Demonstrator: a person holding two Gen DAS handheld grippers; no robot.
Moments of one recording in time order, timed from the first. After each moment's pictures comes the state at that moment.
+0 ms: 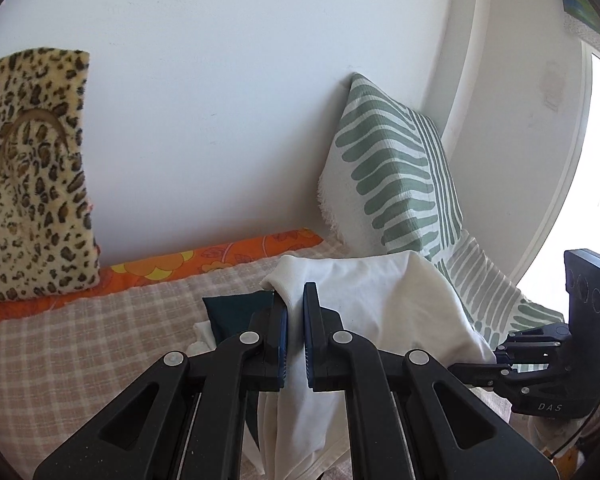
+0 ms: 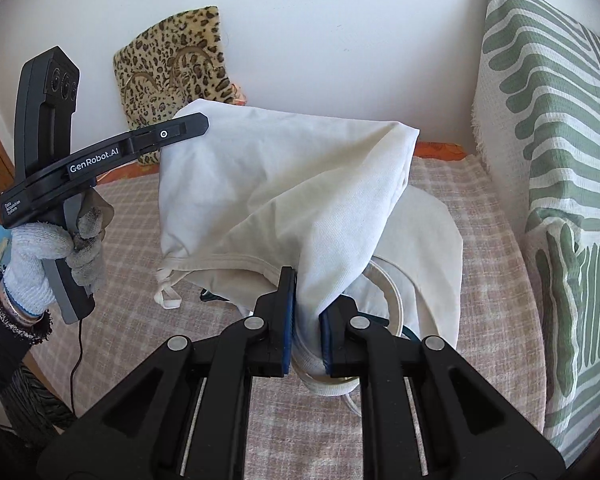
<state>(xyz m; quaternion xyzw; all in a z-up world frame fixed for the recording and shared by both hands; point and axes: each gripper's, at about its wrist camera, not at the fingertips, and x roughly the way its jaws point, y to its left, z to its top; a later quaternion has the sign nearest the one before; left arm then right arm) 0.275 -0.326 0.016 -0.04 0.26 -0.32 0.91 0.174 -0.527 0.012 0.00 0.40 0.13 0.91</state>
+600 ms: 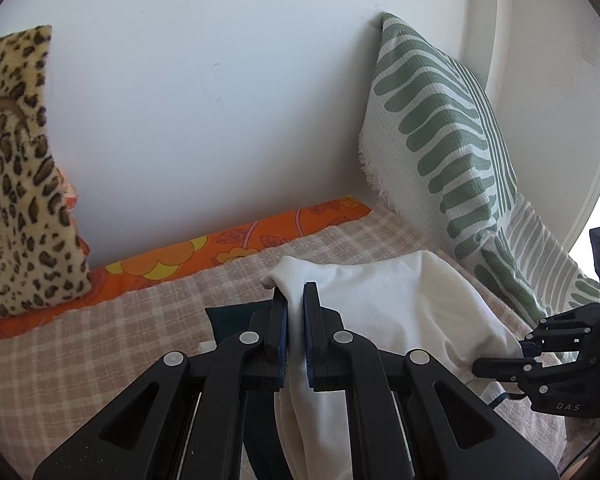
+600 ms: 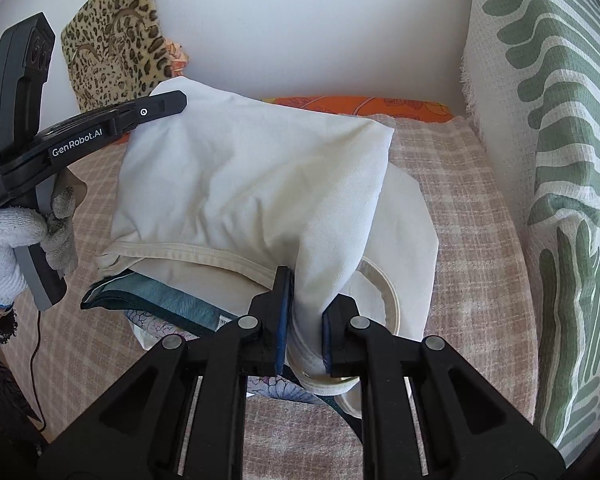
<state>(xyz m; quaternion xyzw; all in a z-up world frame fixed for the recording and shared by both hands) 0.341 -0.381 -0.036 0.04 0.30 -0.26 0.92 0.254 -0.574 -0.057 -0.01 0.47 0.10 0.88</state>
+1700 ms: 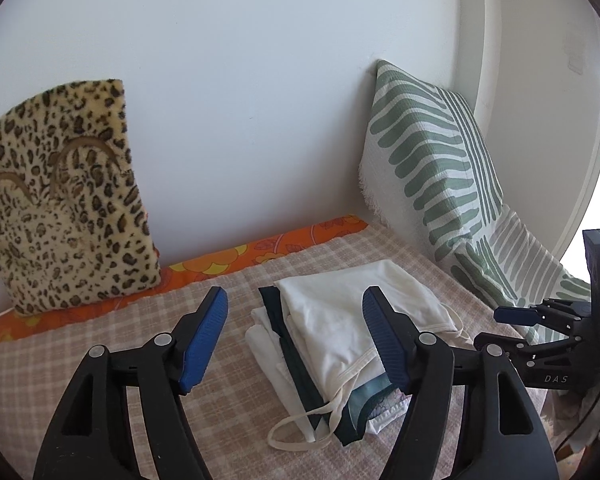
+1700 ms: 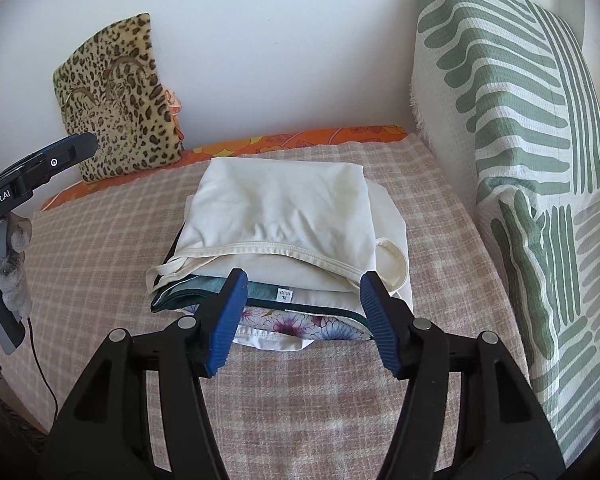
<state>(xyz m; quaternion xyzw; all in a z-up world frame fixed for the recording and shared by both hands) 0.244 -0.307 0.039 0.04 0.27 -0.25 0.93 0.174 -0.539 0.008 0.02 0.41 0.02 0.91</state>
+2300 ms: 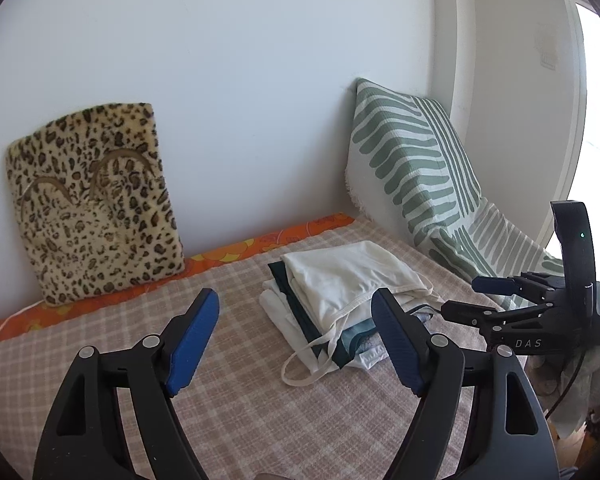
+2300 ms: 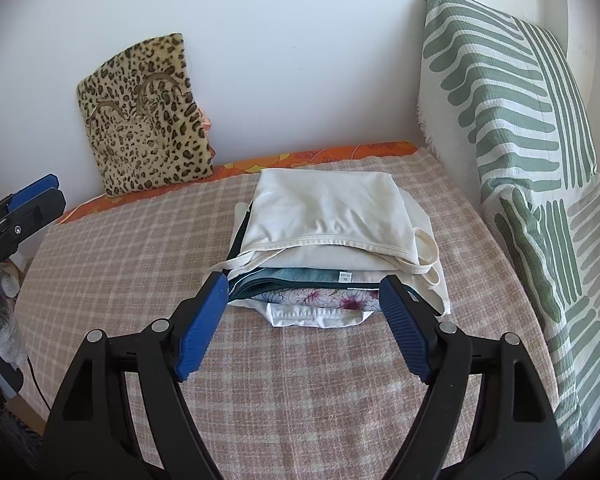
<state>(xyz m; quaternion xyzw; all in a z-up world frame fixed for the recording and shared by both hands) 0.150 -0.252 0.056 0.05 0.24 -0.26 0.93 0.119 -0.474 0.030 0.03 0.37 0.01 0.93</state>
